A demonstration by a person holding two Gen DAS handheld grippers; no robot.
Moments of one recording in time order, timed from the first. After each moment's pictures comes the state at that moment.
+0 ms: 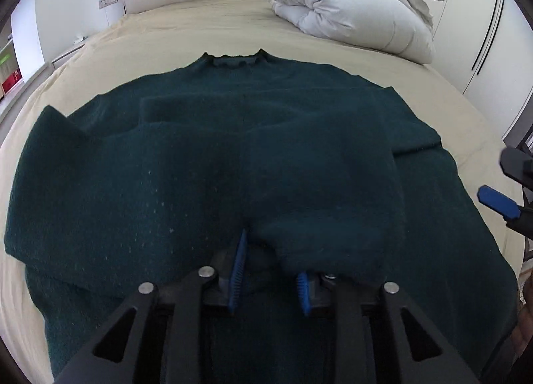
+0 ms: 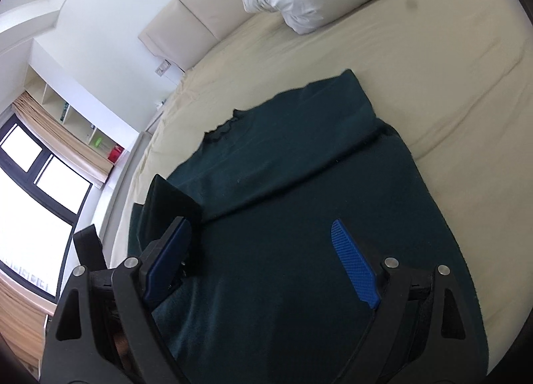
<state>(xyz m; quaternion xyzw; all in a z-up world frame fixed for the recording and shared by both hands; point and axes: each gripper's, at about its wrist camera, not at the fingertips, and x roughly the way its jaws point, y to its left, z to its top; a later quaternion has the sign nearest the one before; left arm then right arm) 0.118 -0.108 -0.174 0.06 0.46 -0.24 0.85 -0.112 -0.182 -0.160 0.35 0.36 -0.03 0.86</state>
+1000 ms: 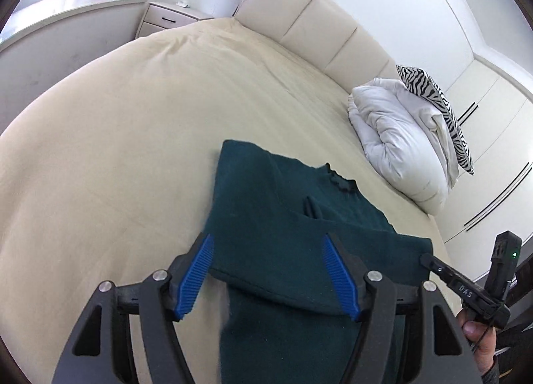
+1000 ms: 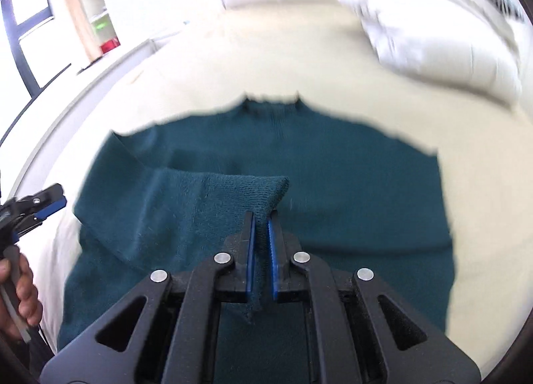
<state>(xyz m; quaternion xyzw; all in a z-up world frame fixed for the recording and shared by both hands) 0.146 0.116 -0.120 -0.23 0.40 -0.16 0.87 0.020 -0.065 -0.125 0.05 0.43 0.00 0.90</state>
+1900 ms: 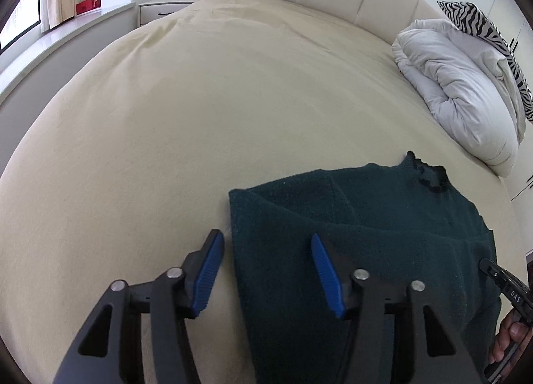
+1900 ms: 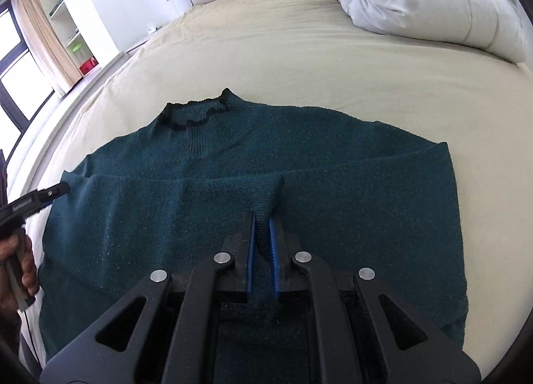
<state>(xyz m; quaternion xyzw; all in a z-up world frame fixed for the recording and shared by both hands) 0.279 0.065 -0.176 -0.08 0.48 -0.09 0.87 0.103 -0.170 -0.206 0.12 0.46 -0.02 0.88</state>
